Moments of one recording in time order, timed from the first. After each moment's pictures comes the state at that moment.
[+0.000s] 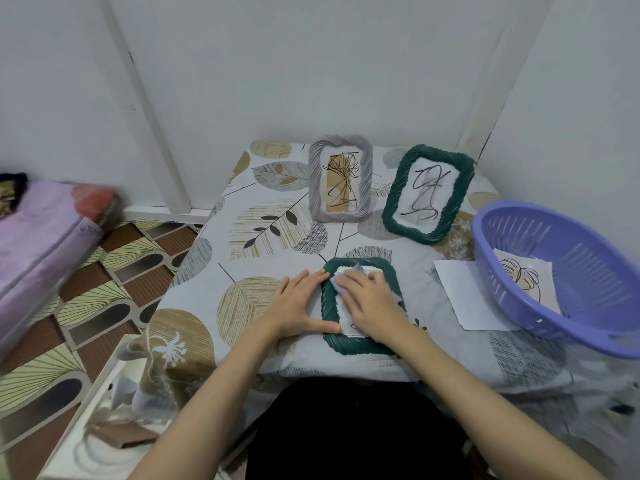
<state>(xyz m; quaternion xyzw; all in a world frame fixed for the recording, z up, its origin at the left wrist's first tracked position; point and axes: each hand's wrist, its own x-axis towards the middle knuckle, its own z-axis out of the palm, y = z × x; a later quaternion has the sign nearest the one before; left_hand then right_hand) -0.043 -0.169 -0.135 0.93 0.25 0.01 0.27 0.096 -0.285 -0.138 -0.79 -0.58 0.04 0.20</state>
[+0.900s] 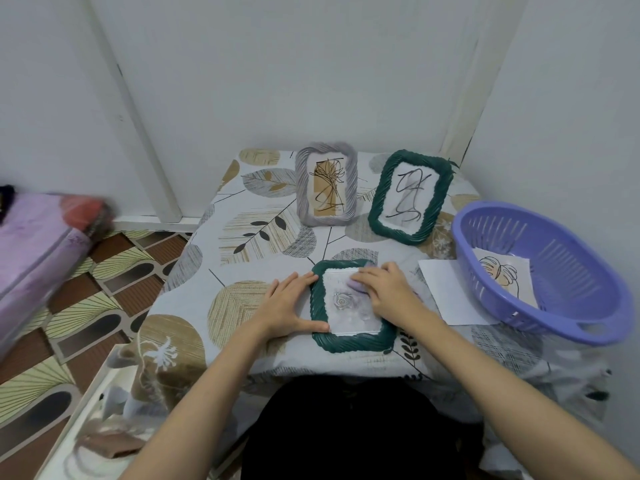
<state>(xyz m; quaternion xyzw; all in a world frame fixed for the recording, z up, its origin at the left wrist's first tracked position) -0.043 -0.170 -0.132 0.92 0.25 0.01 0.29 0.143 -0.303 -0.133 -0.79 -0.58 0.00 0.20</state>
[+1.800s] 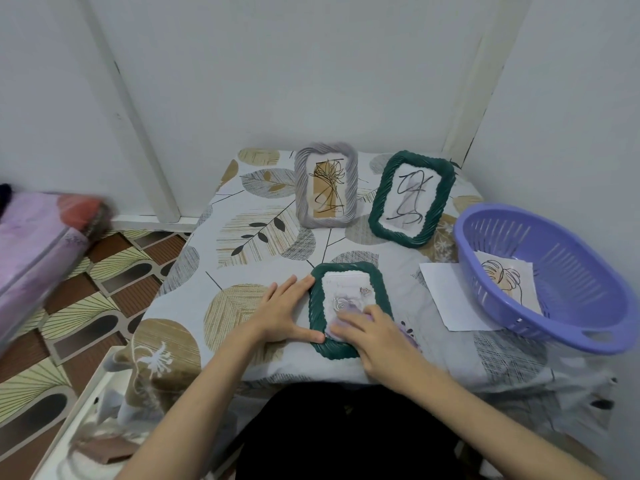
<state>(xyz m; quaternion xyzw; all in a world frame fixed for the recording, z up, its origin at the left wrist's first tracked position) -0.044 -0.161 -0.136 0.93 0.23 -0.03 0.28 0.086 -0.342 -0.151 -0.70 -0.68 -0.08 0.20</state>
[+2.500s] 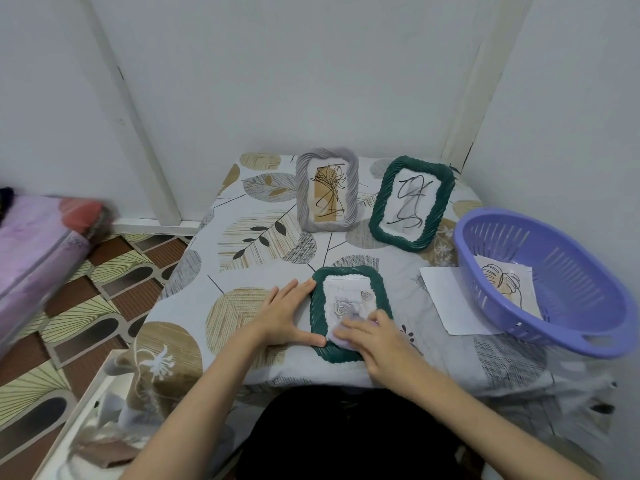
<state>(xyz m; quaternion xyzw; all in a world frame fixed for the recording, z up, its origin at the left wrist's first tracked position) -0.045 -0.162 -0.134 0.93 0.23 -0.03 0.28 0.086 -0.348 -0.142 -0.72 -0.66 0.00 0.23</state>
